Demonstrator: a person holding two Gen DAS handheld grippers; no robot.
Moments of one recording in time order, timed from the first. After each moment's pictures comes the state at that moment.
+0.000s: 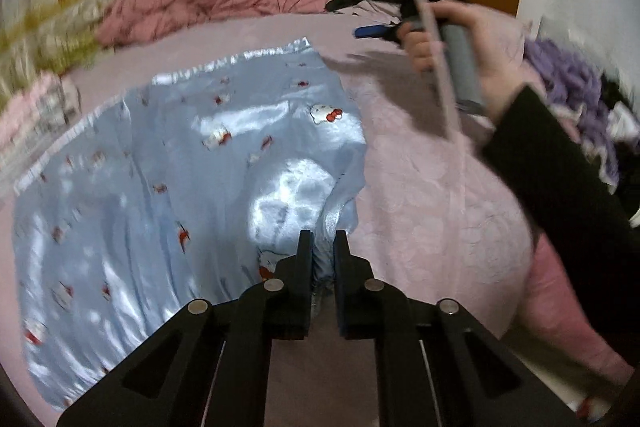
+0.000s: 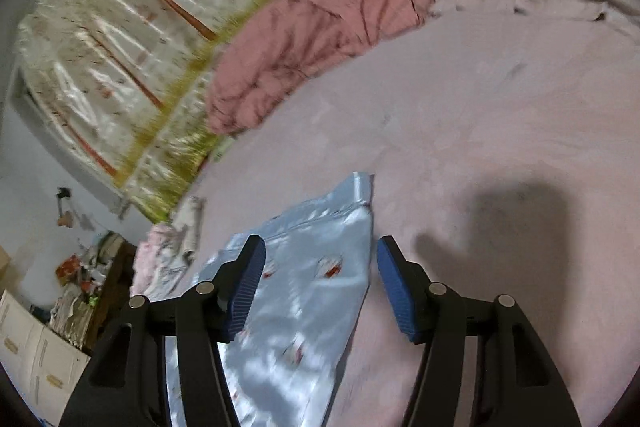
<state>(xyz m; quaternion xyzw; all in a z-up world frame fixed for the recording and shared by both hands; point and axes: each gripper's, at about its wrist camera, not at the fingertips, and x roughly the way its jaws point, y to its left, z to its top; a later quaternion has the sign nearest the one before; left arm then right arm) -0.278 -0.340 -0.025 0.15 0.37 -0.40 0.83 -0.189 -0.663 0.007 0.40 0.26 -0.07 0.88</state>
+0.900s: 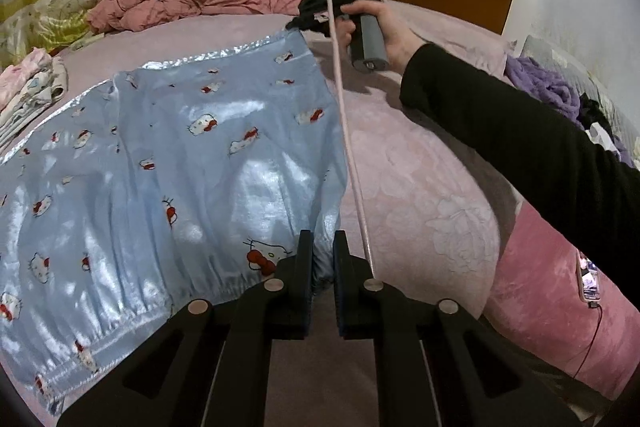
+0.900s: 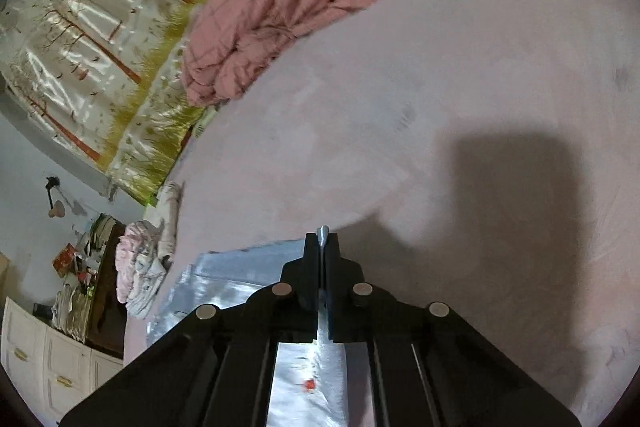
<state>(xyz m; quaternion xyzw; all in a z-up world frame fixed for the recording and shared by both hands) -0.288 -0.325 -0.023 0.11 0.37 -0.43 0.82 -0.069 -0.697 -0.022 0.40 0.32 -0.04 0.86</state>
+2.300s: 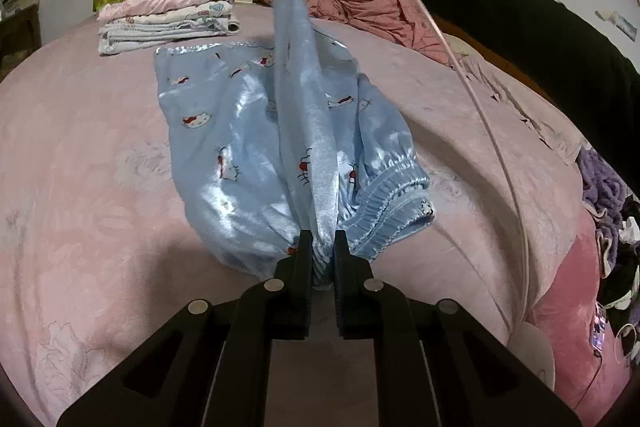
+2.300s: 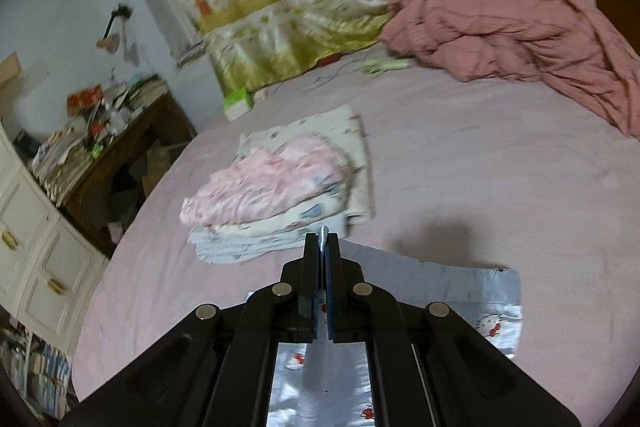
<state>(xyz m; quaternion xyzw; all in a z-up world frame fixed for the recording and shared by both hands) -0.255 -0.119 -0.043 -0.02 0.38 -0.28 0.88 0.085 -0.275 0.140 0.14 0.36 0.10 0.92</state>
